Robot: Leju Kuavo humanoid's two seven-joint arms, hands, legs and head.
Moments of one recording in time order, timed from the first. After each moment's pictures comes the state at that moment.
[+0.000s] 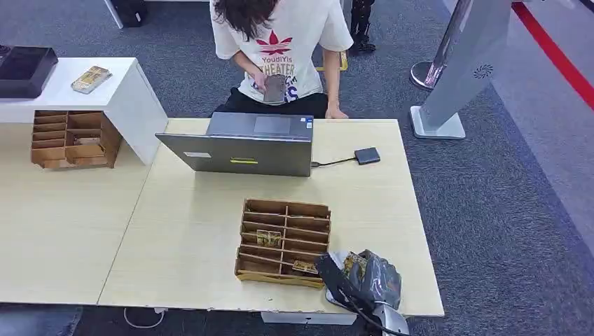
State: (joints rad) left arm -0.13 0.01 -1.51 0.01 1.13 0.26 0.39; right arm 0.04 0.10 0.41 -1.35 1.04 -0.30 0.47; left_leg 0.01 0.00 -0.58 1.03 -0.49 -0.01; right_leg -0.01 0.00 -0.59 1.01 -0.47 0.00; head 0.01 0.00
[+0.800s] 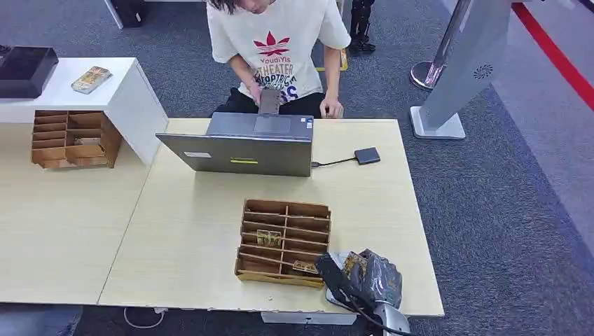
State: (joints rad) left arm -0.13 0.01 -1.51 0.01 1.13 0.26 0.40; right arm 0.04 0.10 0.40 -1.35 1.06 -0.28 0.47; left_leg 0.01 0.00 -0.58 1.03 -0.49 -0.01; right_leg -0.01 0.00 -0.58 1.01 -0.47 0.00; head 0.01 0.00
